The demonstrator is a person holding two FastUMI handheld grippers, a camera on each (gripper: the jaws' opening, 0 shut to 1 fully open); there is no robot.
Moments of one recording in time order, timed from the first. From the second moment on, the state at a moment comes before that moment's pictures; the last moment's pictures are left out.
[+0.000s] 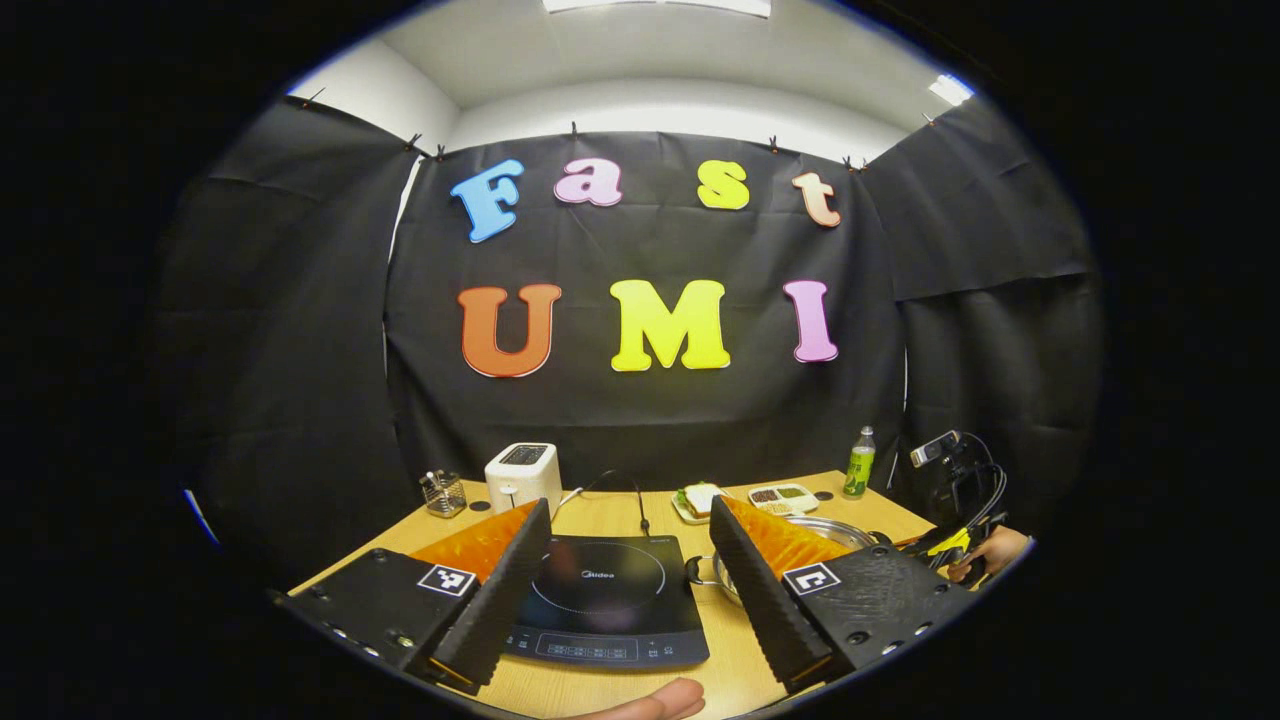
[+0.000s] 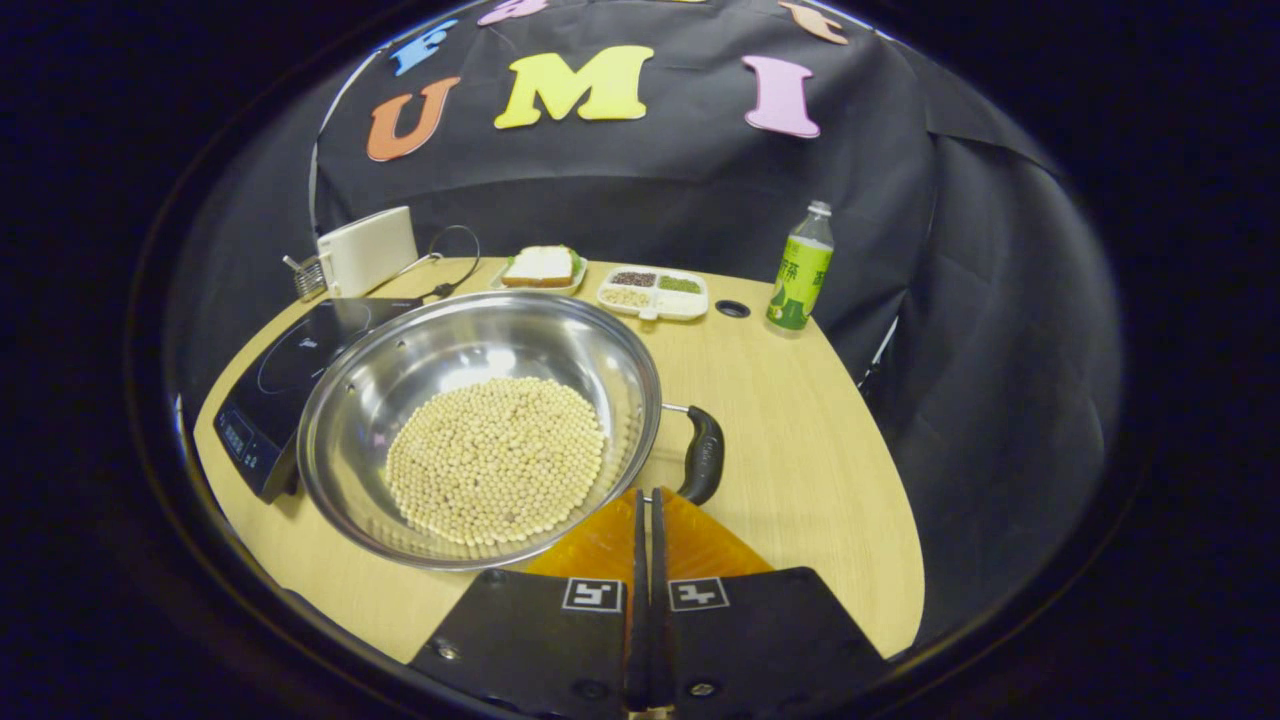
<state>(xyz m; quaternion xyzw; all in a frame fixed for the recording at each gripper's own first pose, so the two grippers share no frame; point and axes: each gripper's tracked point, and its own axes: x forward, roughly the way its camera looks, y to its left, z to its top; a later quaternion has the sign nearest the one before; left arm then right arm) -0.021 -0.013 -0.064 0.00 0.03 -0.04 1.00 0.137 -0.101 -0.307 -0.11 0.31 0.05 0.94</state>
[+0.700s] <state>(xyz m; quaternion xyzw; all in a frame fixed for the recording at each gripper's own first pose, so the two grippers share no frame) 0.022 -0.046 -0.113 -0.04 0.09 -0.07 0.99 0.124 -0.092 -0.250 -0.11 0.21 0.04 0.97</state>
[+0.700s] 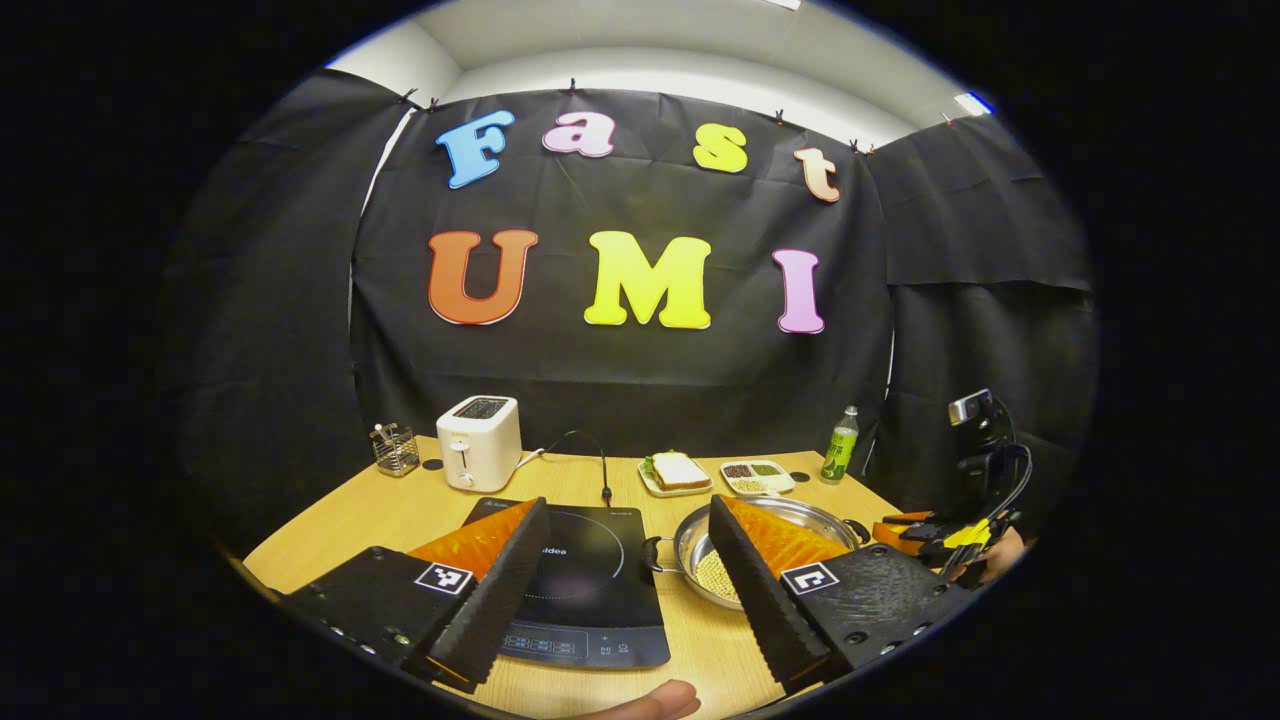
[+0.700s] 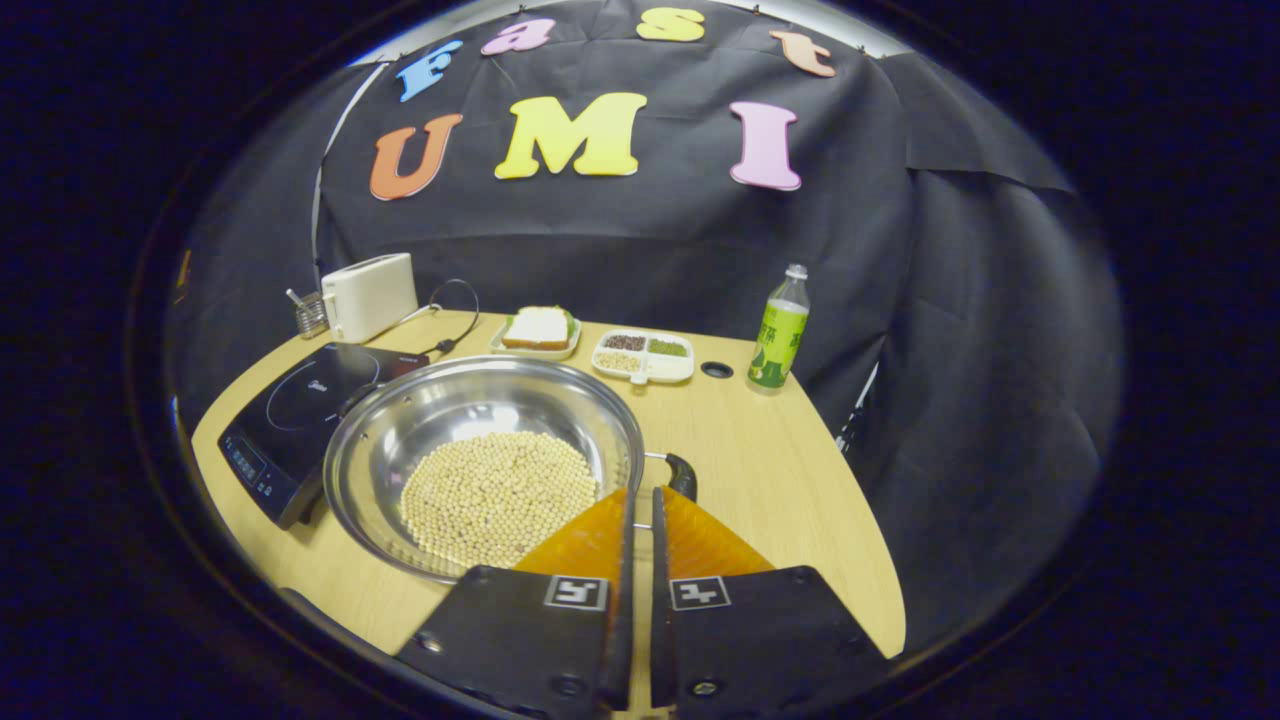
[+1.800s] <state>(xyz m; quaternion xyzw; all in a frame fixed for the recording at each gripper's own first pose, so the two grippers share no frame) 0.146 -0.113 -0.296 -0.01 0.29 -0.10 0.95 0.184 -0.109 -0.275 -0.03 0.23 0.00 0.97</state>
